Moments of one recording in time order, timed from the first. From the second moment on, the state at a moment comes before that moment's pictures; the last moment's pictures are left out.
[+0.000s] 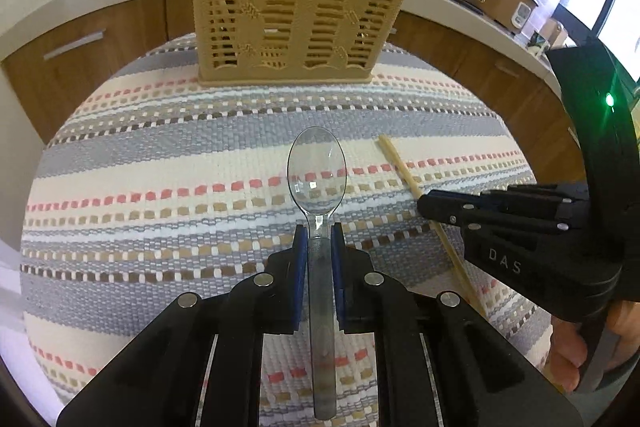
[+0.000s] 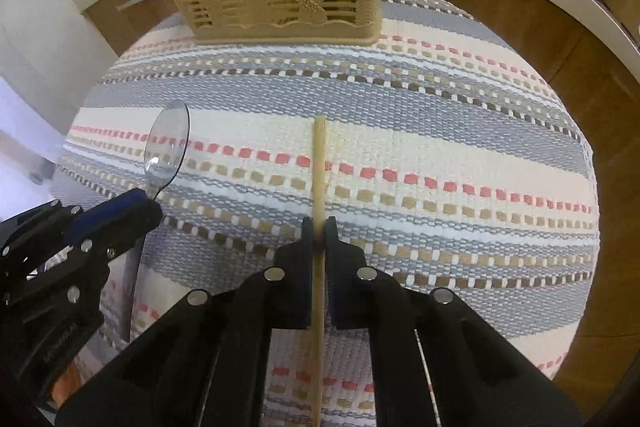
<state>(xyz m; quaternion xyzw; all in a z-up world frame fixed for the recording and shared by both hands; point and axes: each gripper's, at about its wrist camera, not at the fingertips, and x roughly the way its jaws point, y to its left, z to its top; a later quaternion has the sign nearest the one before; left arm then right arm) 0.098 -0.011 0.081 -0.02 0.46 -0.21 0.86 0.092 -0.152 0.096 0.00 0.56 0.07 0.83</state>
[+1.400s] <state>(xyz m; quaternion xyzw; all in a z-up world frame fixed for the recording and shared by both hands) 0.205 0.024 0.286 -0.09 0.13 -0.24 0.96 0.182 -0.202 0.331 0.09 0.12 0.10 0.98</state>
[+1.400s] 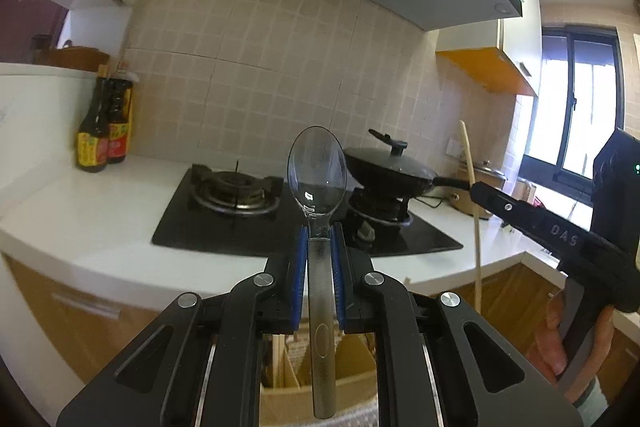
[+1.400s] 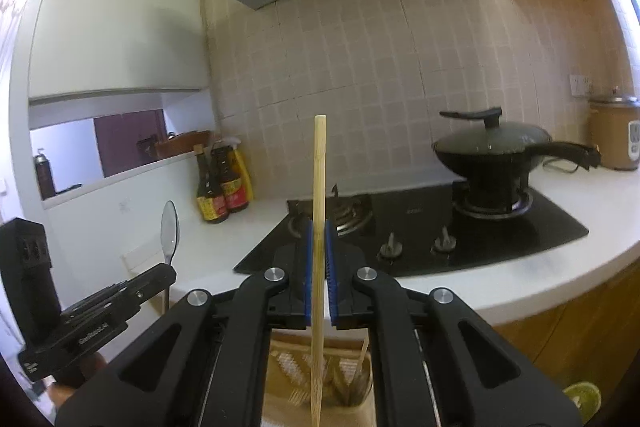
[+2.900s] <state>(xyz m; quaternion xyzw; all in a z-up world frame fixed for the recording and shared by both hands) 0.119 0.069 0.214 -0.10 0.12 -0.22 0.96 0.071 -0.171 0.221 0.07 0.17 0.07 0.98</state>
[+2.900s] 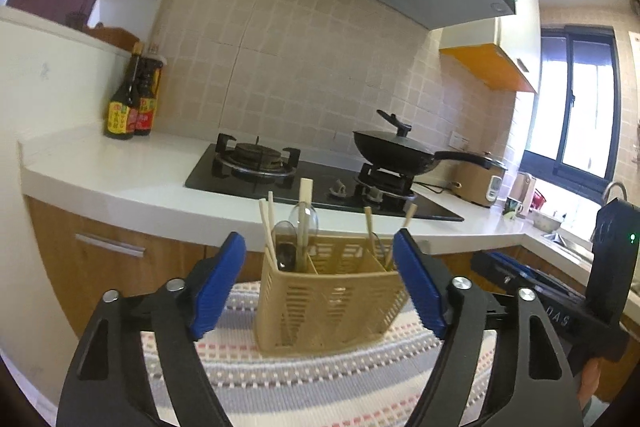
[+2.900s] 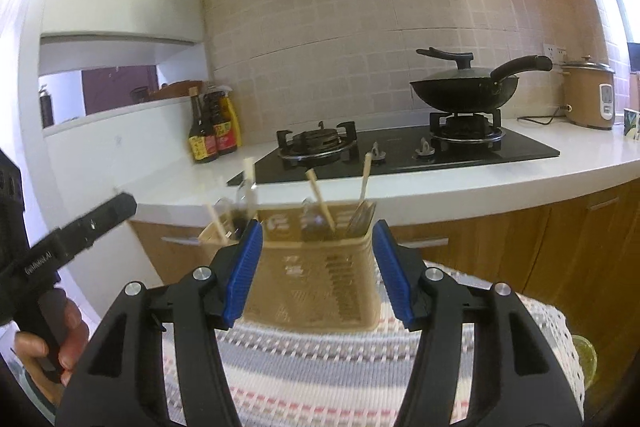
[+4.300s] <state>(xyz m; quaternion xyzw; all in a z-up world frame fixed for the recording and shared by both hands) 0.065 0.035 0.130 0.00 0.13 -0.03 0.99 0.026 -0.163 0.158 0.01 0.15 -0.03 0.99</state>
